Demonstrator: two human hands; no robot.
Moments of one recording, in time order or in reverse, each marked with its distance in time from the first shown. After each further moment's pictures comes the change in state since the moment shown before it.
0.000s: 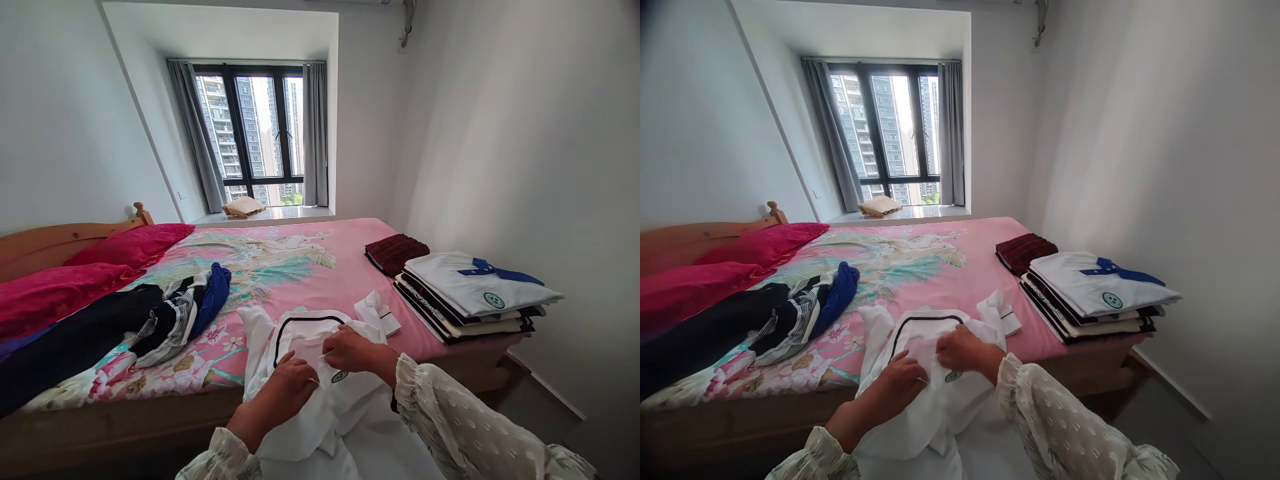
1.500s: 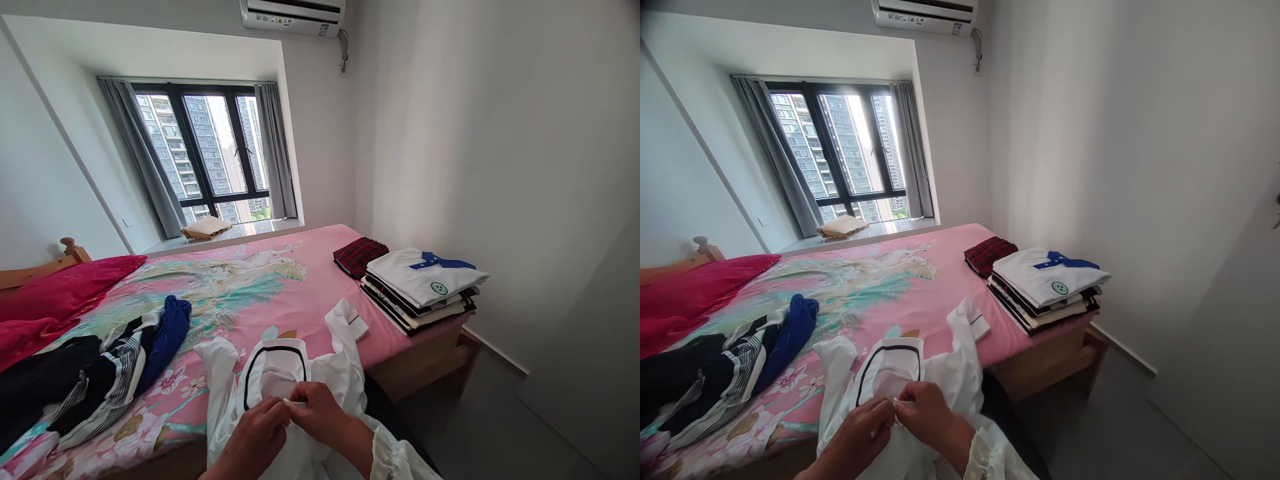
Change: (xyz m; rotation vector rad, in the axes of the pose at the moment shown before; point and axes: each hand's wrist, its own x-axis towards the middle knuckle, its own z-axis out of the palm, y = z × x) left_hand -0.001 0.003 0.021 0.210 0.118 0.198; right_hand -0.029 -0.035 0.073 0.785 0.461 0.364
